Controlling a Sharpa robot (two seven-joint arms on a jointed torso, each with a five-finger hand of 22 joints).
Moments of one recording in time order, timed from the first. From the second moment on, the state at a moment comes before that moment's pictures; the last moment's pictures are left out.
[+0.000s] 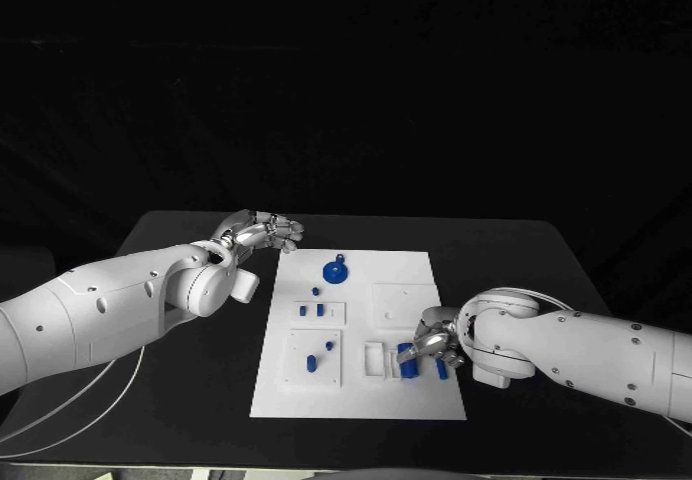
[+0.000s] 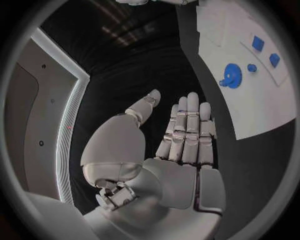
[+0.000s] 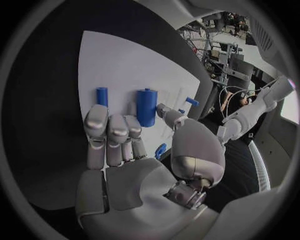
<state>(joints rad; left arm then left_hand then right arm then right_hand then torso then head) 1.20 -0.75 -0.14 1.23 -0.18 -0.24 0.27 1.05 -0.09 0.48 -0.24 0.07 0.86 0.17 0.30 0.49 1.20 0.12 0.07 0.17 1.02 0.07 0.50 0.59 0.04 0.70 -0.03 0.65 1.24 1.09 -0.76 -0.14 1.52 -1.09 0.06 -0.57 0.77 -0.22 0.67 0.04 0.05 0.94 0.10 0.33 0.60 1.18 -0.01 1.29 1.17 1.29 -0.12 1.29 0.94 0.14 1.32 -0.12 1.05 1.31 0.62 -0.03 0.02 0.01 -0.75</state>
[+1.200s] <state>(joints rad) 1.20 -0.75 -0.14 1.23 -0.18 -0.24 0.27 1.05 -0.09 0.48 -0.24 0.07 0.86 0.17 0.30 0.49 1.20 0.12 0.07 0.17 1.02 0.07 0.49 0.59 0.04 0.70 -0.03 0.65 1.24 1.11 -0.80 -0.15 1.59 -1.11 -0.01 -0.56 0.79 -0.15 0.74 -0.06 0.06 0.98 0.09 0.32 0.61 1.19 -0.02 1.27 1.19 1.30 -0.12 1.28 0.95 0.14 1.32 -0.11 1.06 1.31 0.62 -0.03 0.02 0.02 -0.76</state>
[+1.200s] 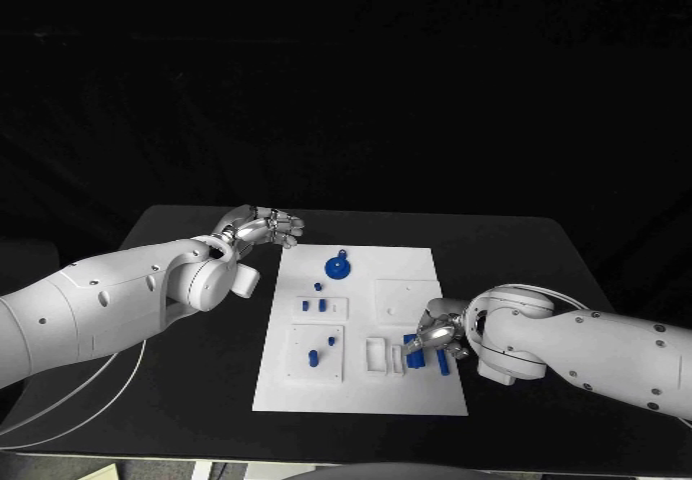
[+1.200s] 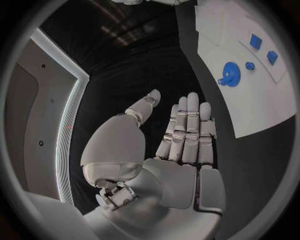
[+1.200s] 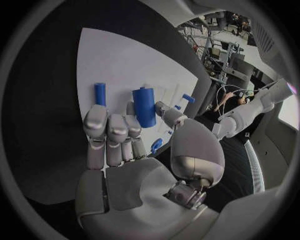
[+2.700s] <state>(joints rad) 1.20 -0.75 -0.14 1.23 -0.18 -0.24 0.27 1.05 -0.09 0.48 -0.24 0.07 0.86 0.17 0.30 0.49 1.20 0.12 0.07 0.17 1.02 0.07 0.48 0.60 0.04 0.70 -0.03 0.65 1.24 1.14 -0.68 -0.18 1.53 -1.02 0.02 -0.58 0.75 -0.15 0.74 -0.07 0.06 0.99 0.09 0.32 0.62 1.19 -0.02 1.25 1.19 1.30 -0.11 1.28 0.95 0.14 1.31 -0.11 1.06 1.31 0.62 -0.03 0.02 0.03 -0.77</state>
